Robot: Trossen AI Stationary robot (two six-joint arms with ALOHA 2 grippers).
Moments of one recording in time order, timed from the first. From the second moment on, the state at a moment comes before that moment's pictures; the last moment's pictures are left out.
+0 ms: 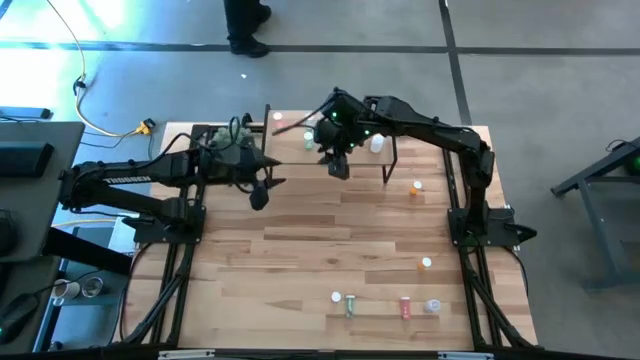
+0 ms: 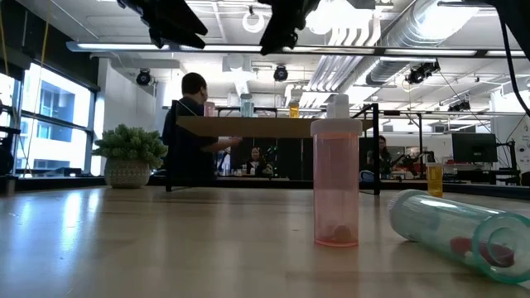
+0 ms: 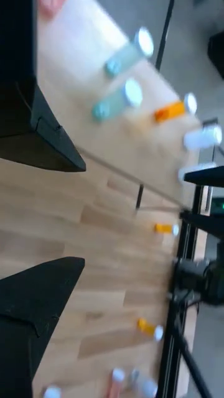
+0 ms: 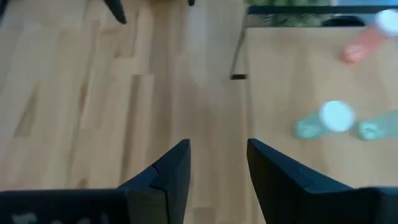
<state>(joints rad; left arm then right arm) 0.25 1.00 0.90 -0.40 -0.16 -0.07 -0.29 1.92 2.10 -1.10 -0.22 -0.25</state>
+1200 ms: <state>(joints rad) -0.05 1.00 0.90 -0.47 -0.19 -0.29 0.19 1.18 1.14 -1.00 0.11 0.35</state>
